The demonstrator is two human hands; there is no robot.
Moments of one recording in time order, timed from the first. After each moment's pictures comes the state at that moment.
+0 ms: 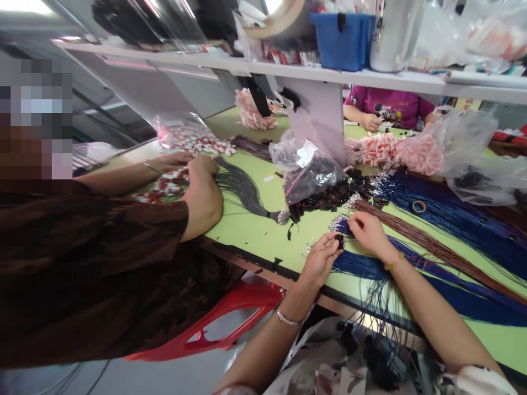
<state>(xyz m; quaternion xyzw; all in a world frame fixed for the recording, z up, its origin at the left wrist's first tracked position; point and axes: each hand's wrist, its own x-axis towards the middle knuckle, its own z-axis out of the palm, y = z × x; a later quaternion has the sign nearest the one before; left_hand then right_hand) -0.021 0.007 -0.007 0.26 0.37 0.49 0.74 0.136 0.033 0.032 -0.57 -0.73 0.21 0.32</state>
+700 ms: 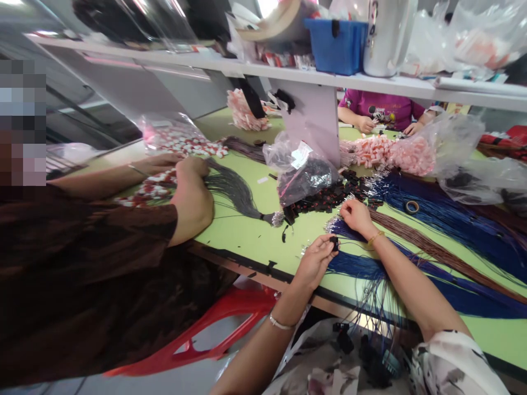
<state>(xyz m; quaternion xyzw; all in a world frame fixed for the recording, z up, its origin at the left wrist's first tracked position) -0.027 0.006 -0.005 0.26 0.35 0.49 0.76 0.134 0.096 0.011 -0.61 -0.69 0.18 0.33</state>
